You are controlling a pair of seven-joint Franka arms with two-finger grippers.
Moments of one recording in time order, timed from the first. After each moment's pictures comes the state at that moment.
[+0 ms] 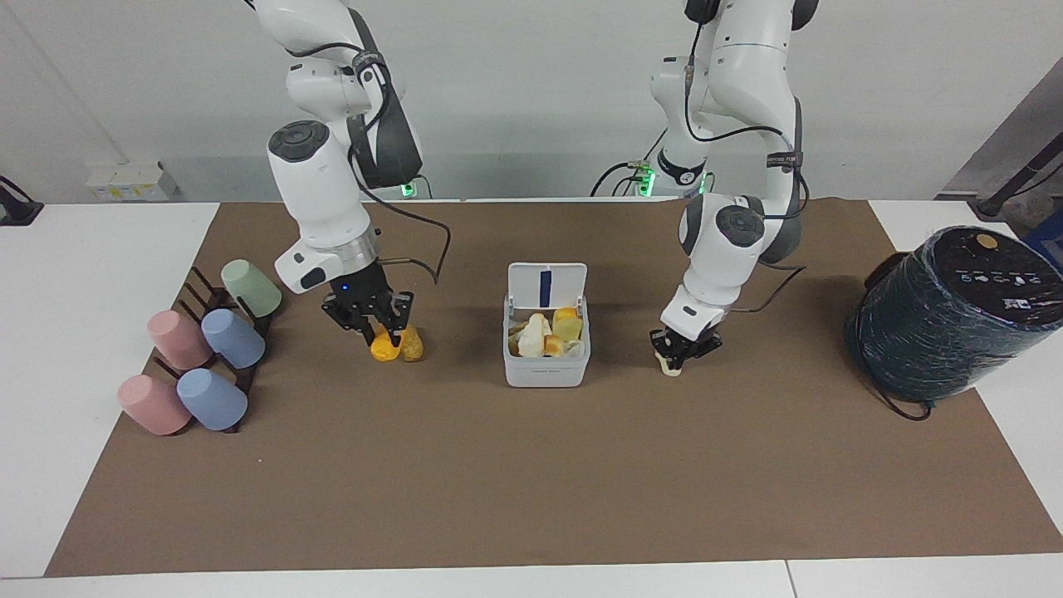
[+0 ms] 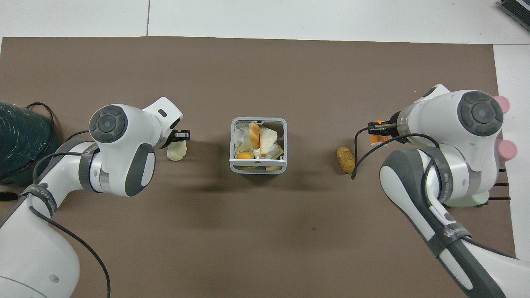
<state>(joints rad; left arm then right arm) -0.38 0.29 0.07 -2.04 -0.08 2.46 -0.18 0.14 0.14 0.11 -1.88 0.04 2.26 0.39</state>
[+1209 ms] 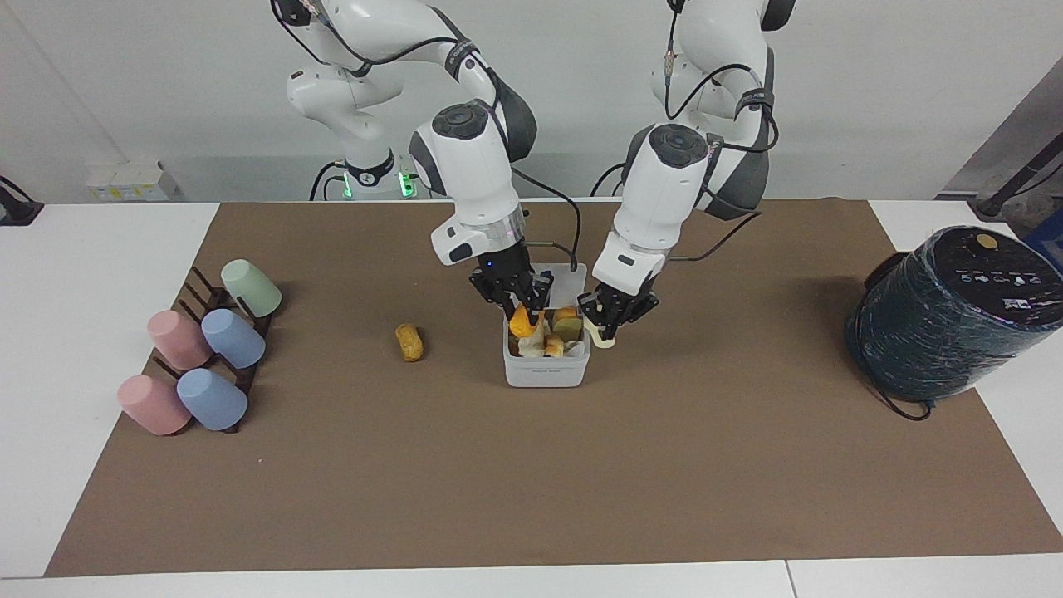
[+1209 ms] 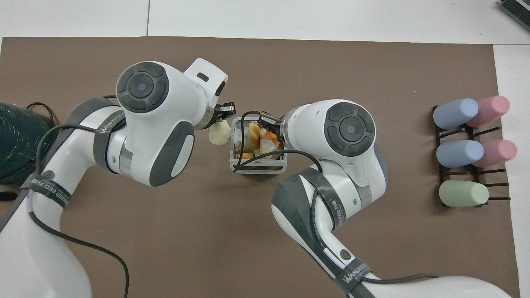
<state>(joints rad) -0.53 0.28 0.04 -1.67 -0.08 2.14 -0.60 0.42 0.26 0.11 -1.75 0.06 2.30 0.92</state>
